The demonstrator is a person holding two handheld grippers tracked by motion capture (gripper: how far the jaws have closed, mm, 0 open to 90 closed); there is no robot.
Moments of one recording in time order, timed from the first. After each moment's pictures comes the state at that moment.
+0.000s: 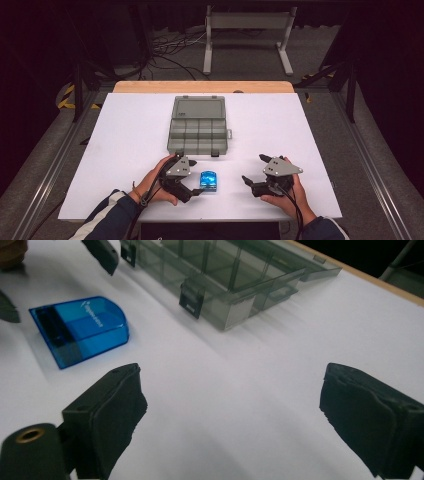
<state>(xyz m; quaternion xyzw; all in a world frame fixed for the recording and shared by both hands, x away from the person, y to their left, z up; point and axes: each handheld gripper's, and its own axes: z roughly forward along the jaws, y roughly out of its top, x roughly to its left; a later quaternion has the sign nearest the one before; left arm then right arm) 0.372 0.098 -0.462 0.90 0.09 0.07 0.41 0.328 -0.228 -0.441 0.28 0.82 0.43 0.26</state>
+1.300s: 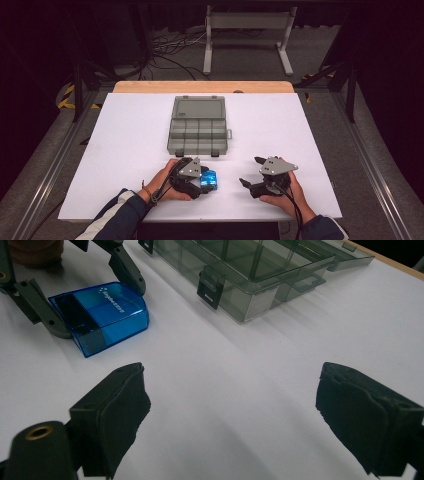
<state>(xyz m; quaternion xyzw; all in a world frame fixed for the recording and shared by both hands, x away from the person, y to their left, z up) 0.376 0.075 -0.467 0.92 0.06 0.06 0.39 0.334 -0.224 -0.444 0.27 0.84 0.42 0.23</state>
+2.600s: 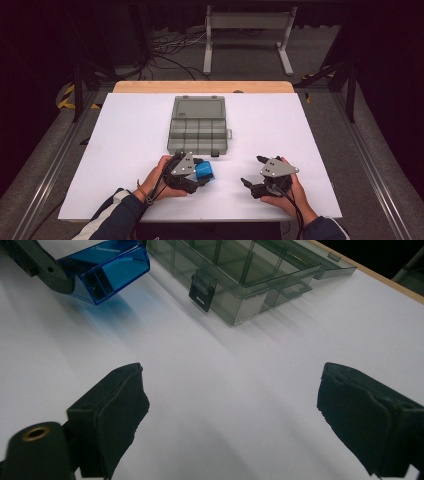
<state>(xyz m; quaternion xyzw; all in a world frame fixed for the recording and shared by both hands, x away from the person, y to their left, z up) 0.371 0.091 -0.447 0.89 0.09 0.13 0.42 0.329 -0.225 -0.442 0.26 0.83 0.42 0.25</state>
